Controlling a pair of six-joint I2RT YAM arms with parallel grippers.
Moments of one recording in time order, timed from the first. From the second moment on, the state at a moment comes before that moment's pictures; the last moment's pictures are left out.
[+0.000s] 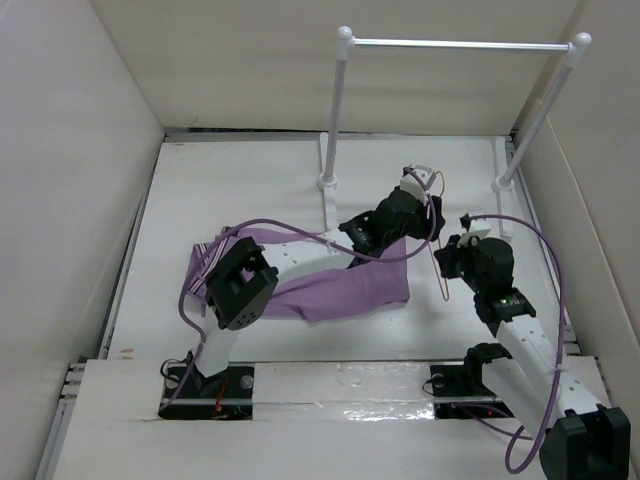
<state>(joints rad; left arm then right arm) -1.04 1.97 1.55 0.17 -0.17 -0.46 0.16 0.73 0.40 -0.05 -0.13 0.13</state>
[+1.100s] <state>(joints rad) -1.04 2.04 1.42 0.26 -0.31 -0.56 0.18 0.57 0.37 -0.17 -0.17 0.12</state>
